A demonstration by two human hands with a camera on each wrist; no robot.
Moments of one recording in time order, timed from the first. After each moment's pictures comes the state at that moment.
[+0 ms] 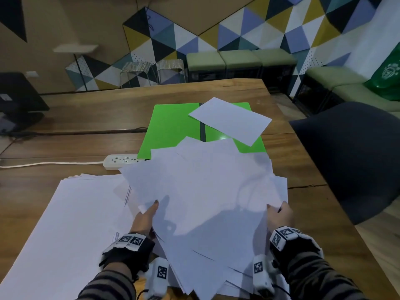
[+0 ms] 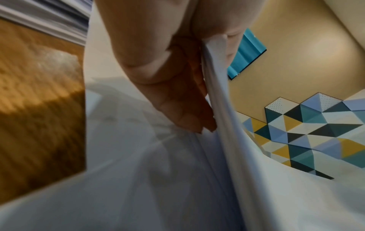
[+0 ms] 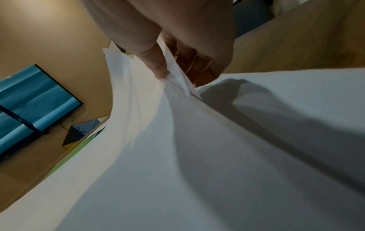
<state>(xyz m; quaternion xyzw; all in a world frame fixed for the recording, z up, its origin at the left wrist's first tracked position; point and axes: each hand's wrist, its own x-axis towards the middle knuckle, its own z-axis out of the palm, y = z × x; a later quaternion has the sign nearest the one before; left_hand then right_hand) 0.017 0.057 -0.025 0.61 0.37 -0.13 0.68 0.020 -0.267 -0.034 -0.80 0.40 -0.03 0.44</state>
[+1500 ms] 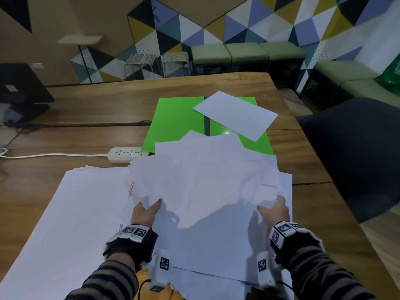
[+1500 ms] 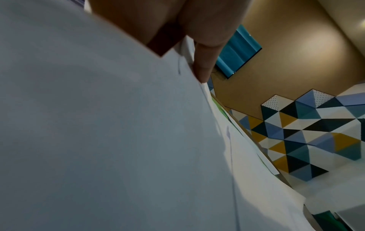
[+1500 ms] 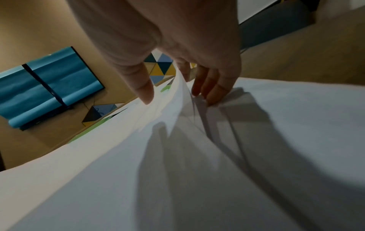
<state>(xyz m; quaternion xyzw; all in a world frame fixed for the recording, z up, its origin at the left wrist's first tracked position) 0.010 0.064 -0.029 0.72 0.33 -0.07 0.60 0.020 -0.256 -0.022 -0.83 0.36 0.13 0.40</state>
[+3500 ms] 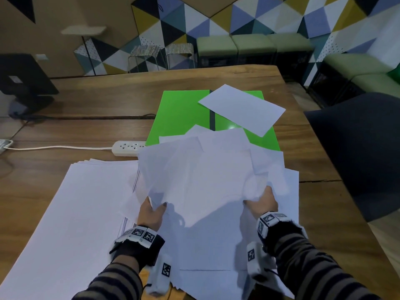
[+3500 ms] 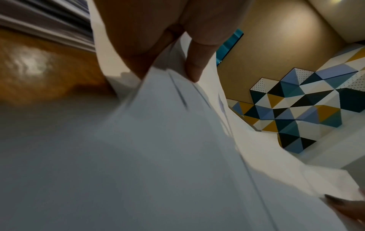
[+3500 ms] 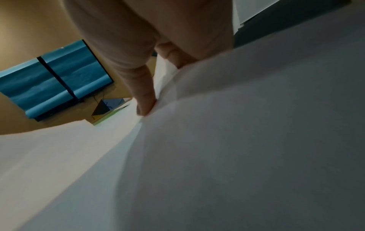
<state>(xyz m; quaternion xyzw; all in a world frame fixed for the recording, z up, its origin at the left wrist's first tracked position) -0.001 0.064 -0.049 0.79 0.26 -0.03 0.56 0.031 -0.221 -0.020 -0.87 0.27 0.12 0.40</state>
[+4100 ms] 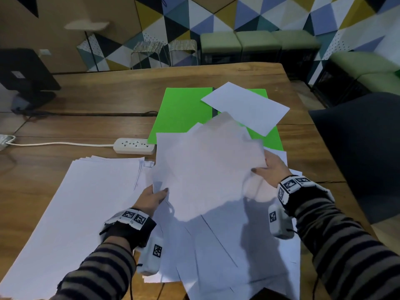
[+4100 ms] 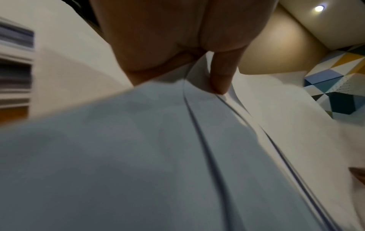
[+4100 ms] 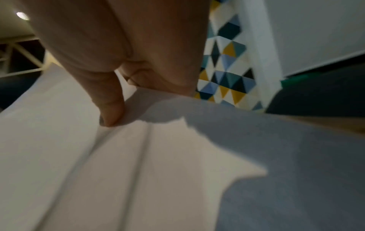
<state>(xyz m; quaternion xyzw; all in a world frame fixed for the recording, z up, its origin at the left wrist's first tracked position) 0.026 0.072 -0.014 0.72 0.21 -0.14 0.64 0.104 -0.251 0.020 -0.91 0.04 0.10 0.40</state>
